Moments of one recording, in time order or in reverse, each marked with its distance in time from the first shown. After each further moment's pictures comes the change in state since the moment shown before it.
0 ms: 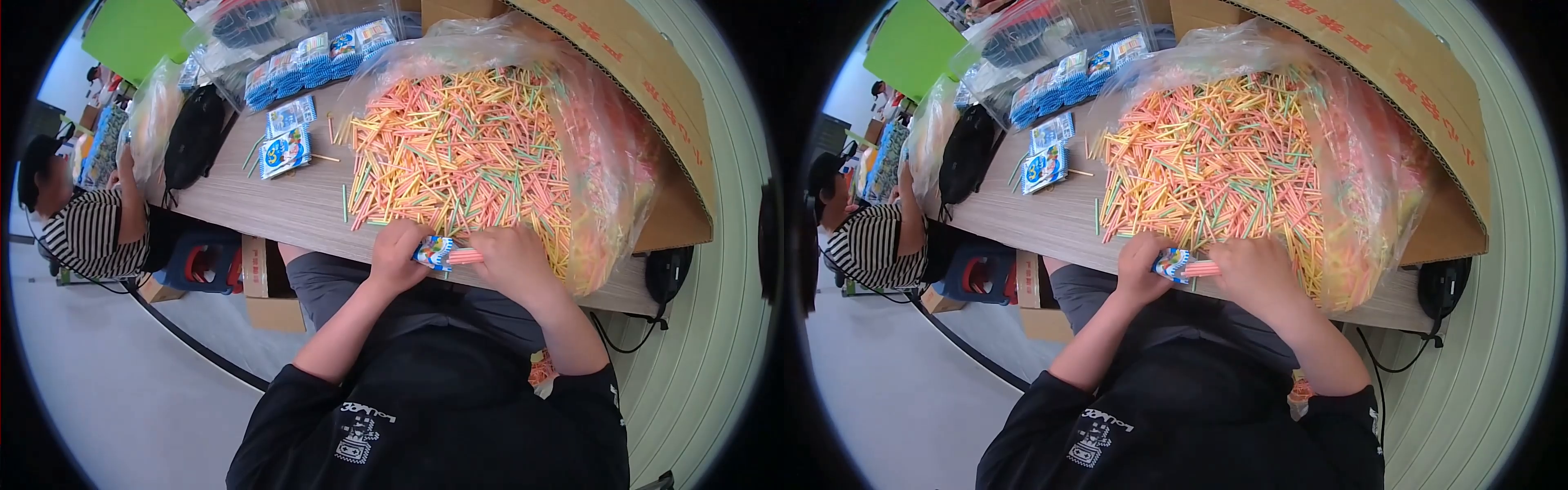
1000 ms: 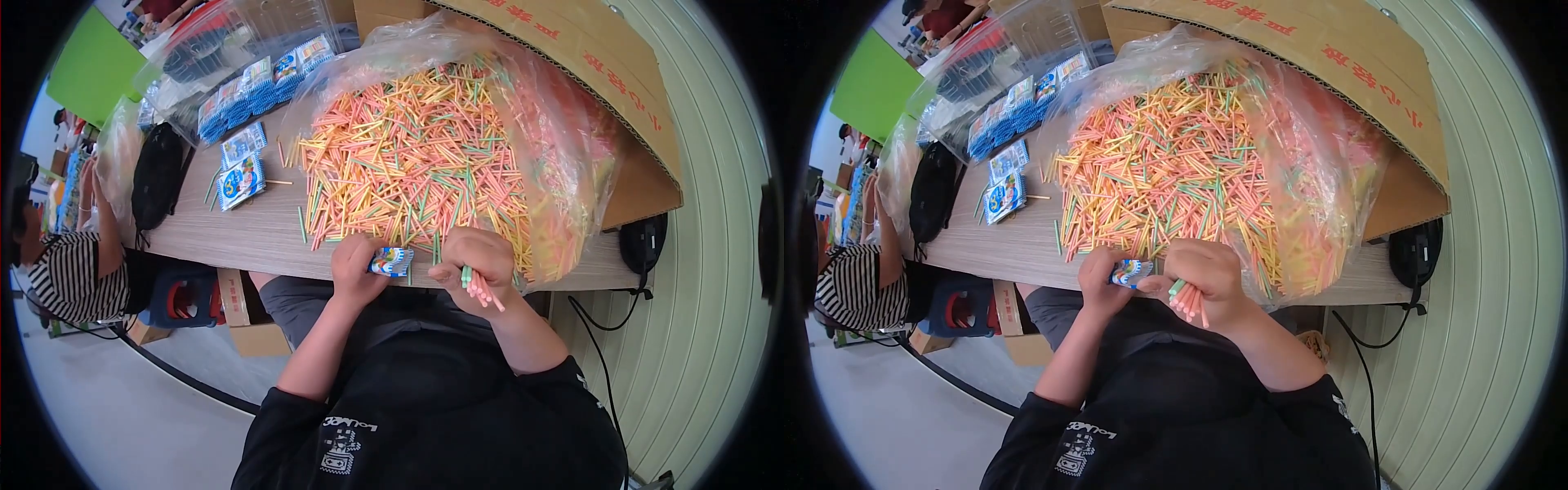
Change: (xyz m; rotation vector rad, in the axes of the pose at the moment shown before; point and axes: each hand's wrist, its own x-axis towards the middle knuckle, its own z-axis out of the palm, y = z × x) left_hand -0.001 -0.001 0.001 0.004 0.032 0.006; right_hand 0.000 -0.018 -0.005 0.778 0.720 -0.309
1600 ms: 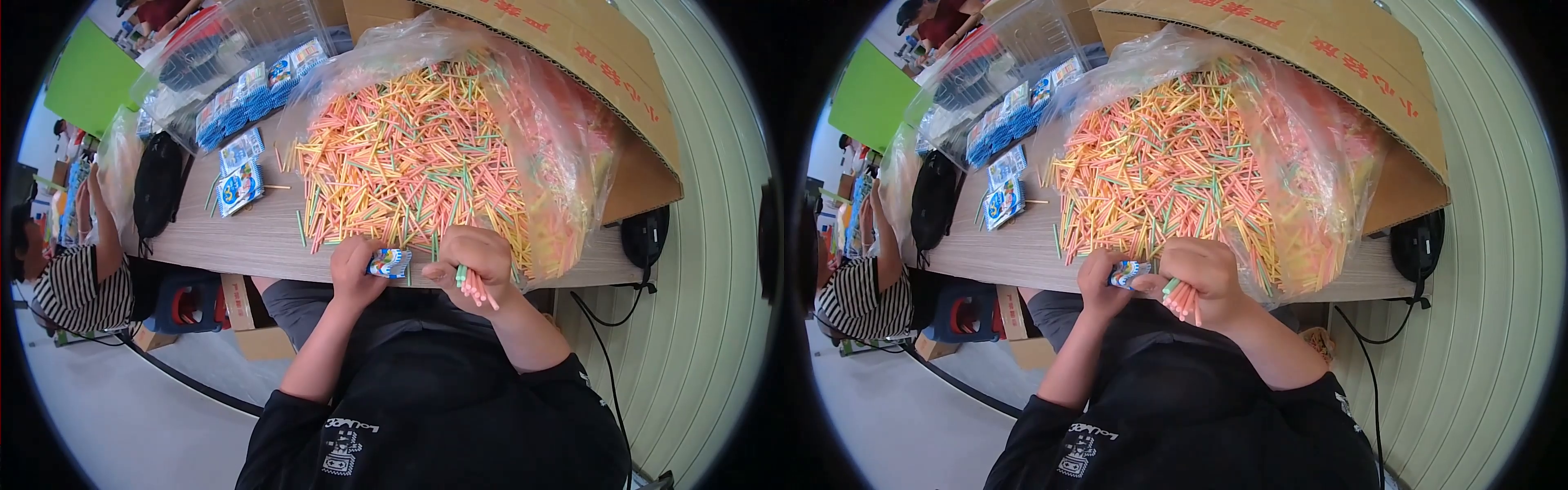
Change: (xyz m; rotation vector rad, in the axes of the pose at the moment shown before) left_hand 0.000 -0.001 0.000 -0.008 0.002 0.019; right_hand 0.003 -0.001 -0.002 -0.040 -0.003 -0.004
